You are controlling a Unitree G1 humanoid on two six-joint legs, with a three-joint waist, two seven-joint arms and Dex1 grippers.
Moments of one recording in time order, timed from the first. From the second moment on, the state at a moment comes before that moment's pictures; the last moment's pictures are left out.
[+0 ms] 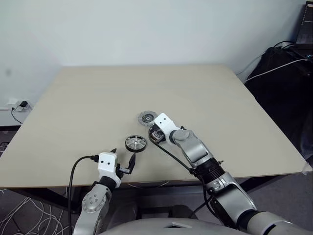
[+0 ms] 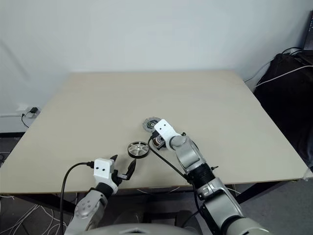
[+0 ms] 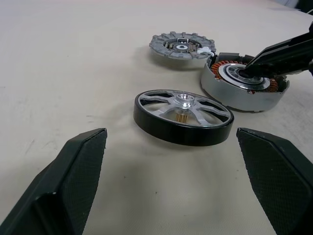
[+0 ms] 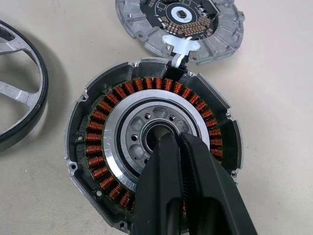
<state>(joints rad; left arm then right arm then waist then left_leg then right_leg) 0.40 0.10 -0.13 -0.20 -0.10 0.04 -0.24 -0.49 -0.12 0.39 0.24 -0.18 0.81 0.35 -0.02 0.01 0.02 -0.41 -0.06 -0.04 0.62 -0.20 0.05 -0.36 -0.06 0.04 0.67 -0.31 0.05</state>
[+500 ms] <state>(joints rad) 0.39 0.10 -0.12 -0.12 -0.10 -0.01 -0.26 -0.45 -0.12 0.34 0.17 -0.14 0.74 0.36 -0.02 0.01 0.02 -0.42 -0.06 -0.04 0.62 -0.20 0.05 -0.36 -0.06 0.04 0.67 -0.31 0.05</state>
